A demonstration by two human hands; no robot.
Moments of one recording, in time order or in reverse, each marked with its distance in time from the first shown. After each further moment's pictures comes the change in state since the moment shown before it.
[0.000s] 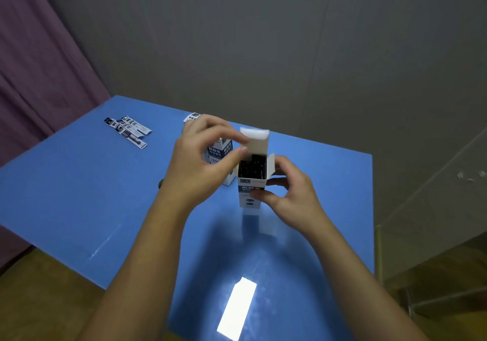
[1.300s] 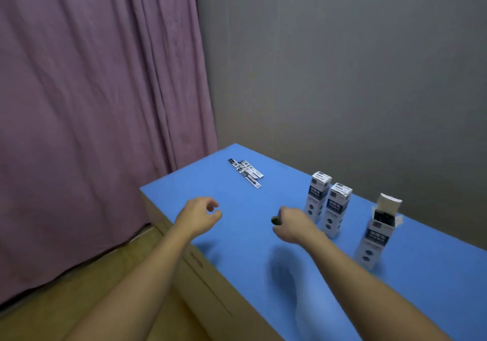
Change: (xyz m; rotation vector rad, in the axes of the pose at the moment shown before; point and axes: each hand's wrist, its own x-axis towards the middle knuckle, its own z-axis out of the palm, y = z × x) left_hand -0.137 -0.153 -0.251 0.450 -0.041 -0.728; right_hand 0.056 -0.085 0.225 -0.953 -0.532 0.132
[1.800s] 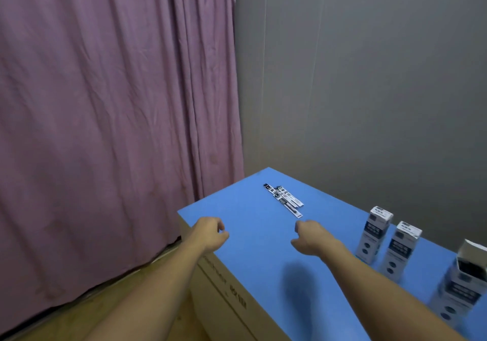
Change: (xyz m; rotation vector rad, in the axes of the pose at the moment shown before) left_hand 0.048 -0.101 -0.072 0.168 -0.041 -0.080; right_hand 0.075 -0.098 -0.001 -0.141 -0.023 -0.033
